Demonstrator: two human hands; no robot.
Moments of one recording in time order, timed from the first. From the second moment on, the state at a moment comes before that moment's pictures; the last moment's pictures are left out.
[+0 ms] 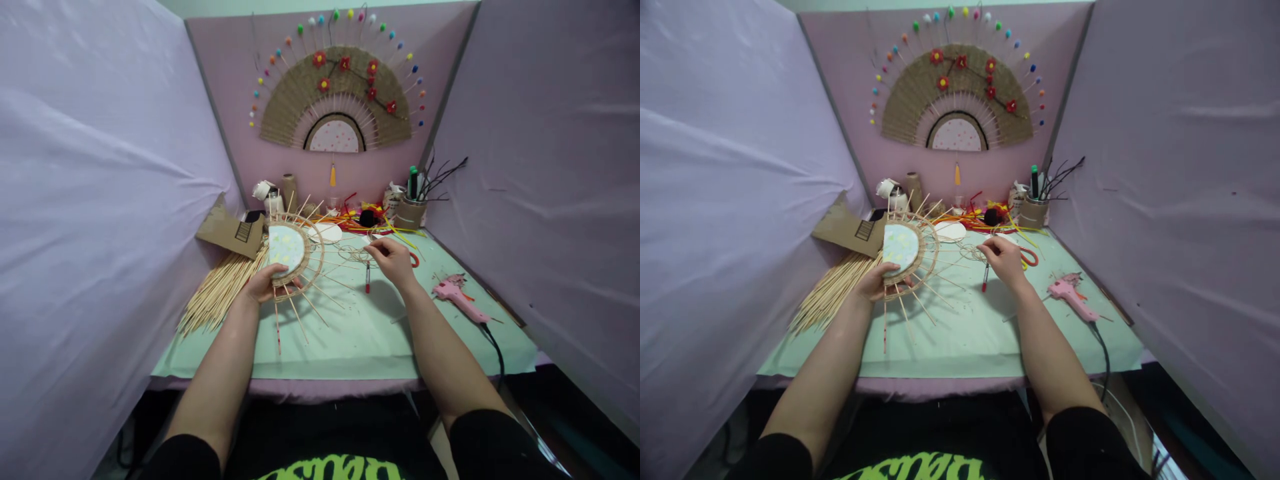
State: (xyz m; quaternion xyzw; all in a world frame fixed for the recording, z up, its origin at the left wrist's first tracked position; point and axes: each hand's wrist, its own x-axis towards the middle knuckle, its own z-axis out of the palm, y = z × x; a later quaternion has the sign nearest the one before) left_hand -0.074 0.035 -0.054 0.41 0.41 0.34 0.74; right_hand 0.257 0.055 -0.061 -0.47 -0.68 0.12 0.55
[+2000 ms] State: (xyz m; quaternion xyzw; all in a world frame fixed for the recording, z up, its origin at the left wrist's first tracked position) left_hand -0.075 0.016 -0.083 0.48 0.22 0.10 0.84; right_hand 0.234 0.053 -0.066 -0.46 -0.67 0.26 0.52
